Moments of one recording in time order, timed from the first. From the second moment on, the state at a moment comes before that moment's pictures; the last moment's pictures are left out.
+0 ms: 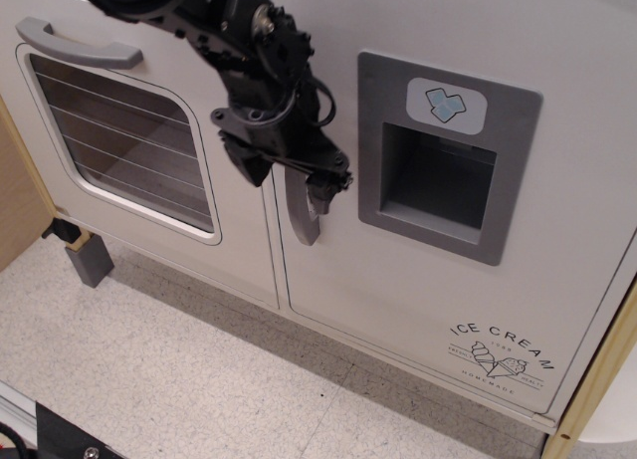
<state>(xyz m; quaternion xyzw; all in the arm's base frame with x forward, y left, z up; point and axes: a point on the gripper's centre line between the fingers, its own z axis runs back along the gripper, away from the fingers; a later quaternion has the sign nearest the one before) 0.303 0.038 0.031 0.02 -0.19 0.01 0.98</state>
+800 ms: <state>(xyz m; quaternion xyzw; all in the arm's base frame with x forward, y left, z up) 0.314 0.039 0.027 0.00 -0.20 -0.01 0.98</state>
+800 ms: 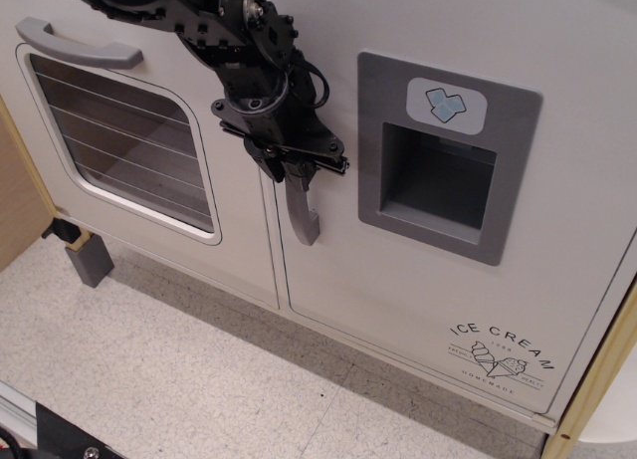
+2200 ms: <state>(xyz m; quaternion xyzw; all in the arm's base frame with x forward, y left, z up) 0.197 0.096 0.078 -0.01 -0.12 0.08 0.99</state>
